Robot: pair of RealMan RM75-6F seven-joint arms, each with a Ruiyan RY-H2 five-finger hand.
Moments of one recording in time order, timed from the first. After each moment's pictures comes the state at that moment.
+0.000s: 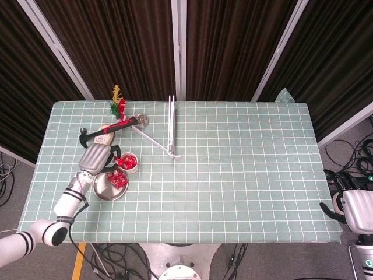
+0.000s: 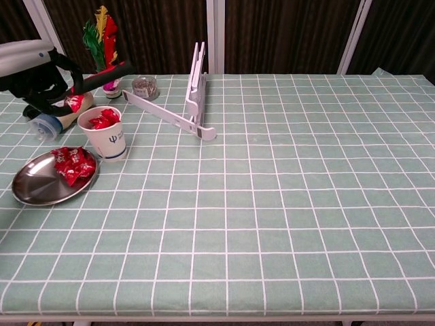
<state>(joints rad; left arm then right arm) -0.62 -1.46 -0.19 -1.32 1.30 0.96 0.01 0.08 -0.98 0.06 -1.69 -1.53 1.49 0.00</state>
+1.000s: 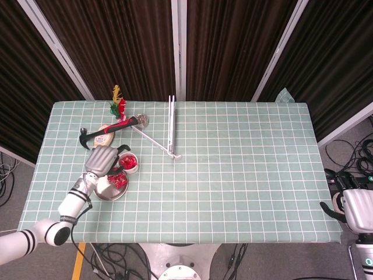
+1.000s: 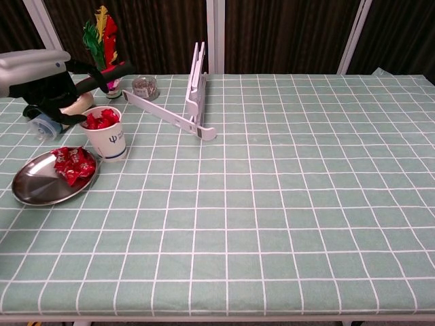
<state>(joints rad) -0.65 -1.43 -0.16 -1.40 1.24 0.94 0.11 0.08 -0.99 0.07 -1.69 -1.52 1.48 0.00</state>
